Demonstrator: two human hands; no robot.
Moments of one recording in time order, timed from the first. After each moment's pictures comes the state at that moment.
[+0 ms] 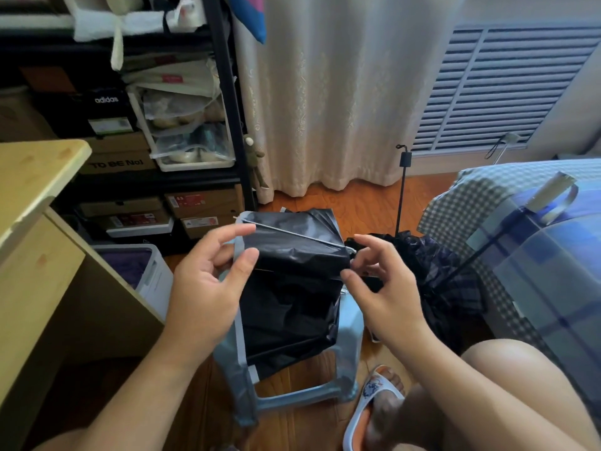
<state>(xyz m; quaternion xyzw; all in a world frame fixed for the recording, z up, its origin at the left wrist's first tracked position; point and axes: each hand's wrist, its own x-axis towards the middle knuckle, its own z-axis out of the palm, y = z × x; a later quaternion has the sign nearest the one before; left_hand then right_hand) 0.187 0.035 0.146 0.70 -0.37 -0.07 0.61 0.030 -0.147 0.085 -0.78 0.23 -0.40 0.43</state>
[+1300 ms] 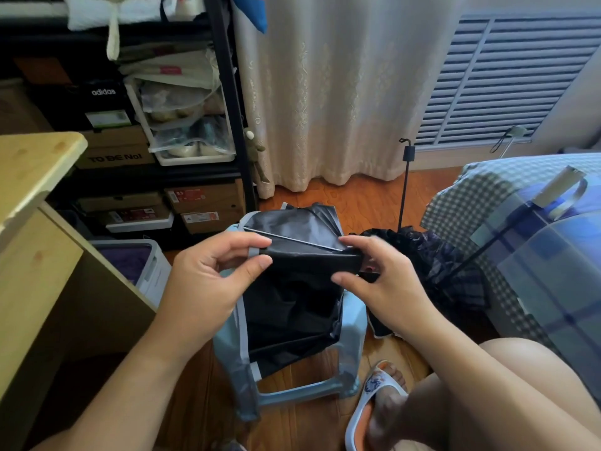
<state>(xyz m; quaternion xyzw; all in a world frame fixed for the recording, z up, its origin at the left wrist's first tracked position) 0.197 0.036 0.151 0.69 -0.41 -0.11 0.58 0.033 -0.165 0.095 -0.84 0.20 -0.28 0.41</state>
